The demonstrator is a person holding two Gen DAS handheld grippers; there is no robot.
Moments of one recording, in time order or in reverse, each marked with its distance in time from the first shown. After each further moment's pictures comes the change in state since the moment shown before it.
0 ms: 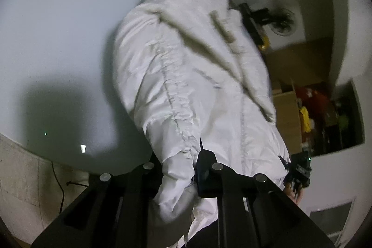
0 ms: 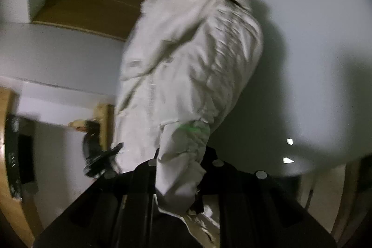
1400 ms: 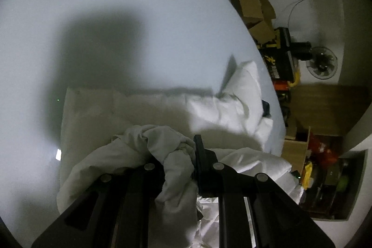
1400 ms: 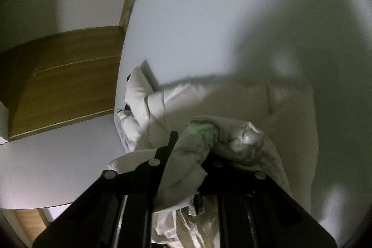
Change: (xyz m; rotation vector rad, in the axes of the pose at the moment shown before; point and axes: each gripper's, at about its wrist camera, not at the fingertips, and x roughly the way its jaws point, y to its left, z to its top) left arm 0.178 -0.030 0.407 -0.254 0.079 0.142; right arm 0.139 -0.035 0.407 0.412 0.047 -0.077
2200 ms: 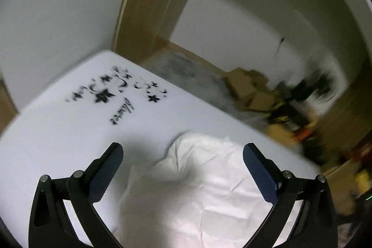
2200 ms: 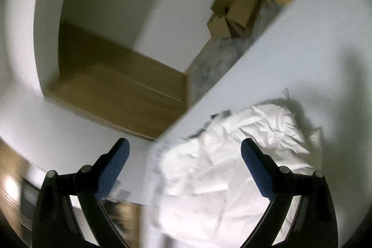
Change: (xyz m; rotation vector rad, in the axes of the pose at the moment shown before) left arm -0.131 -0.104 -0.135 0.334 -0.740 0.278; right arm -0.105 0.118 -0.176 -0.525 -0.496 -0.002
